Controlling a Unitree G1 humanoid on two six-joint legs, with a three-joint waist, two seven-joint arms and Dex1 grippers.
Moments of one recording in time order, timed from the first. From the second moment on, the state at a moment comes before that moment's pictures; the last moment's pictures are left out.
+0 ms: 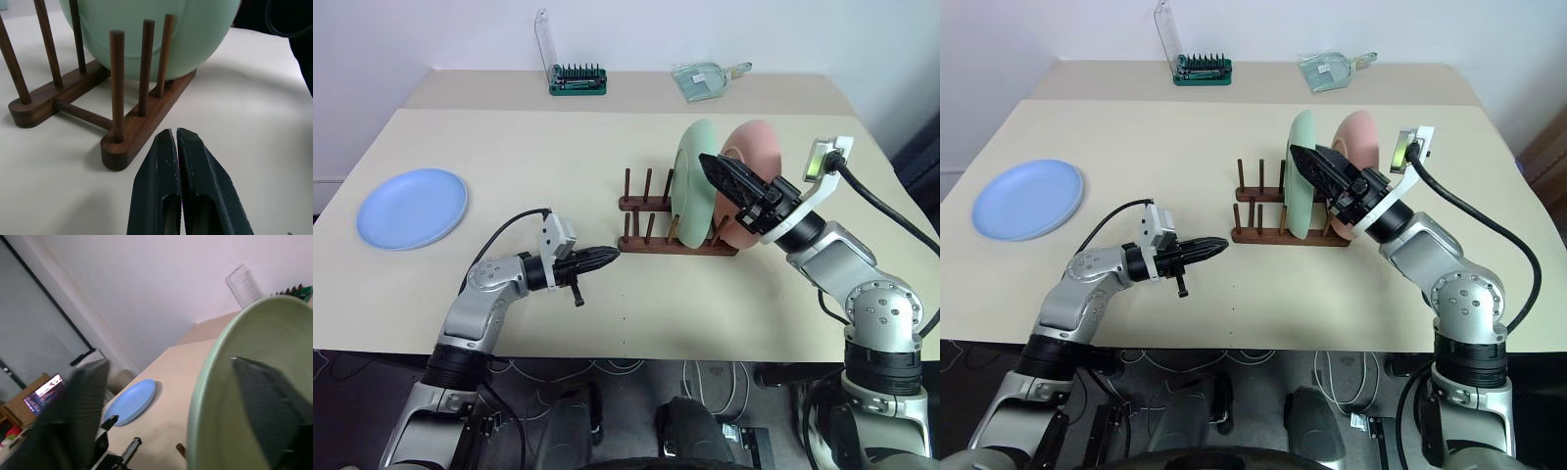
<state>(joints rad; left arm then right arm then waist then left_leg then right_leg) -0.35 0.43 -0.09 0.03 -0.36 0.24 -1.02 -0.41 -0.49 -0.23 -0.32 1.30 0.69 0.28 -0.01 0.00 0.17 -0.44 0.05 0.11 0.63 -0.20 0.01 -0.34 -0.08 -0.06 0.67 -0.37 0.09</state>
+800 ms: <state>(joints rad) -0.49 0.42 0.23 0.10 -0.46 0.34 -0.67 -0.66 -0.69 0.01 -0.47 0.78 0.63 0.45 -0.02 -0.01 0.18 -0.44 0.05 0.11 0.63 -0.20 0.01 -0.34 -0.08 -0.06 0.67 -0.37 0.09</state>
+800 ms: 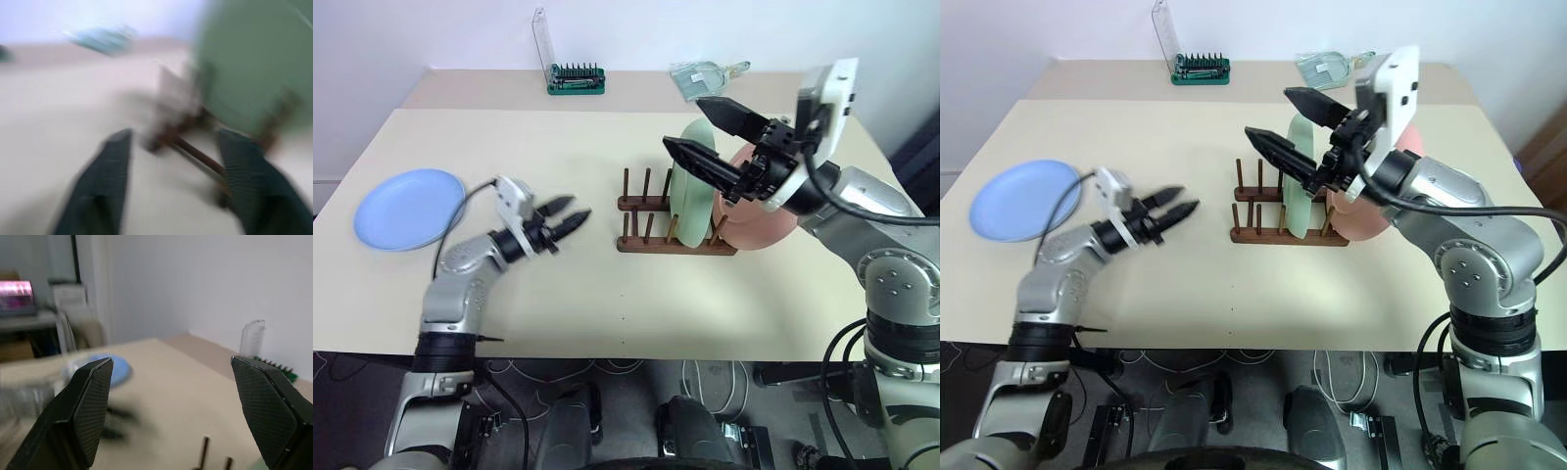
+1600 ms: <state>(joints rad) -0.61 0.51 0.82 0.36 -0.43 0.82 0.34 -0.68 -0.56 0.15 -0.40 0.43 0.49 0.63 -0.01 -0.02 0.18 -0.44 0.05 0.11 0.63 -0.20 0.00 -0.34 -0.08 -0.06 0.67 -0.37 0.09</state>
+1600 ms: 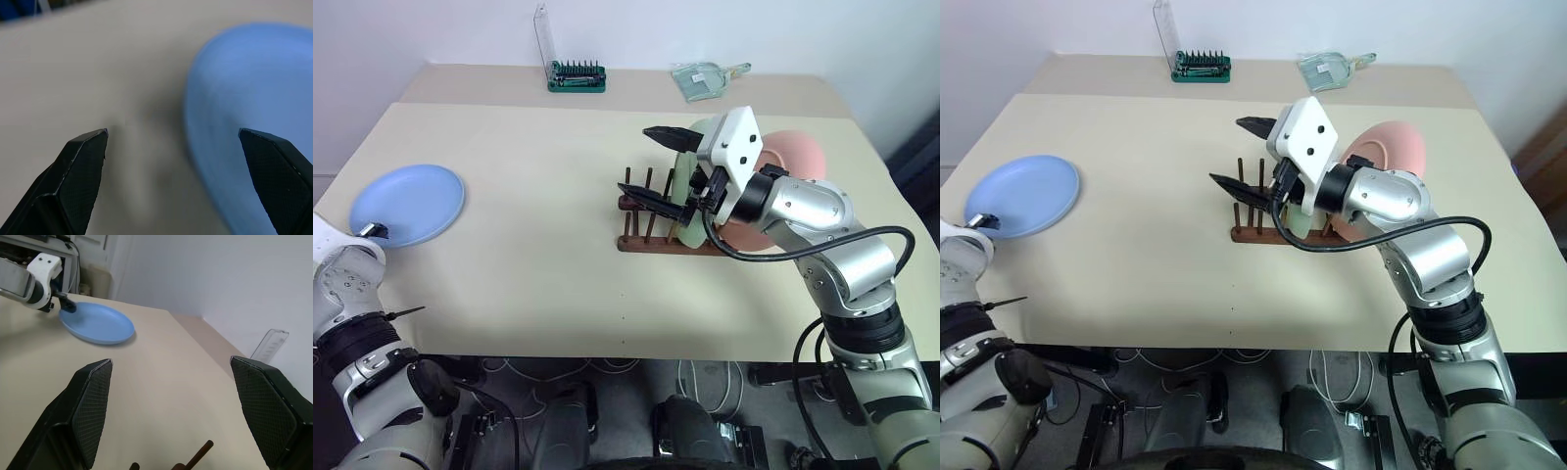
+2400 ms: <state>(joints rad) -0.72 0.43 0.47 0.11 -0.50 0.64 -0.05 -0.70 -0.59 0.23 -0.40 0.16 0.37 0.65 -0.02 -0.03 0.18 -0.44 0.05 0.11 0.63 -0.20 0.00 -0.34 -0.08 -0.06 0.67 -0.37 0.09</state>
